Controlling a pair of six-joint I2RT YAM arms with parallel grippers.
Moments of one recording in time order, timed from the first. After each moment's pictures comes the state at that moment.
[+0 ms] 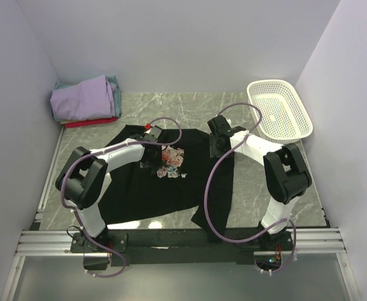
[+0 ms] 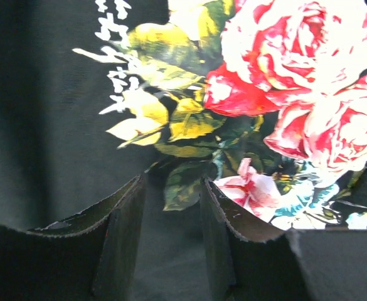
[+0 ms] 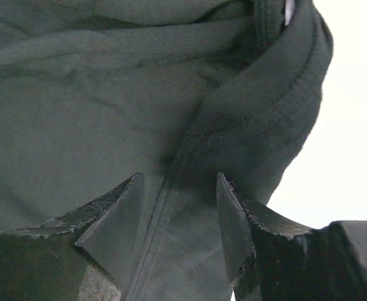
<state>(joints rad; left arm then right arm) -0.59 1.75 1.12 -0.56 -0.27 -0.58 0.45 1.76 1.17 -0.54 0.25 0.41</state>
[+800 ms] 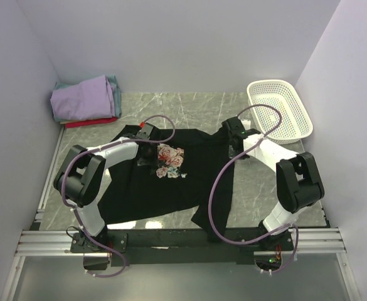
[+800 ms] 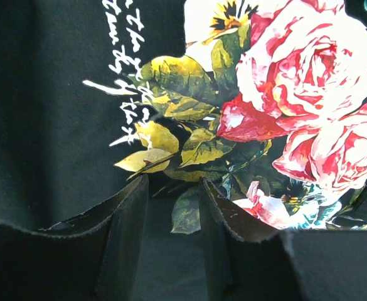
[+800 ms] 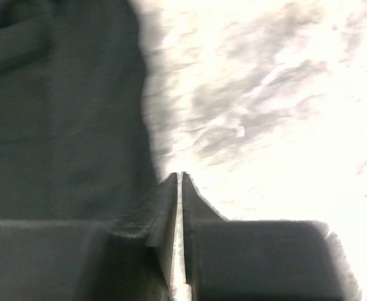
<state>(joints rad) -0.50 1.77 1.08 -0.46 -0.15 -0.53 0.37 1.65 1.07 -0.60 0.43 0.45</state>
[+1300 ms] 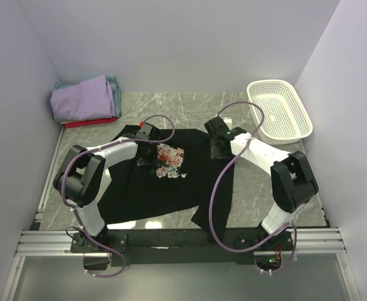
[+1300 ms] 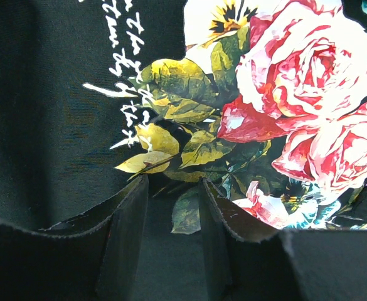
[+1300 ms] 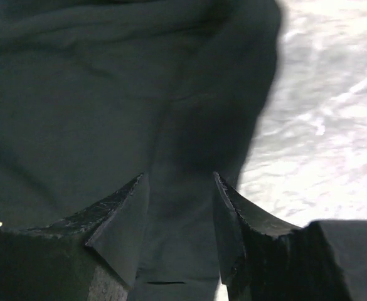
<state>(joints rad) -0.49 1.77 1.08 -0.45 -0.14 -0.51 0.51 1.67 1.16 -0.64 0.38 0.46</state>
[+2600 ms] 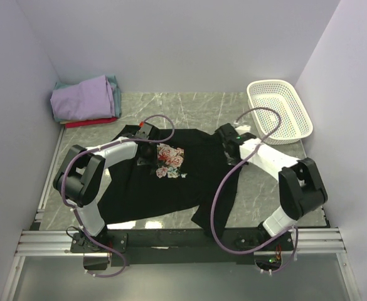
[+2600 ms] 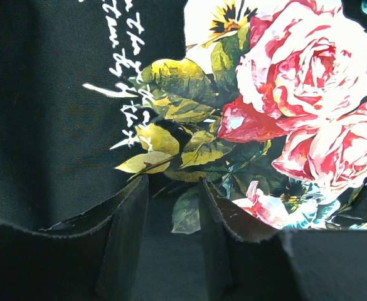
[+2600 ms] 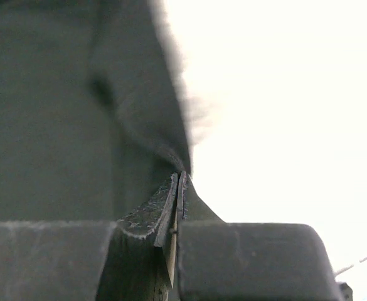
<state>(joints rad) -0.49 1.77 1.08 -0.45 -0.13 -0.51 0.47 1.60 1.05 -0.74 0.57 0.60</state>
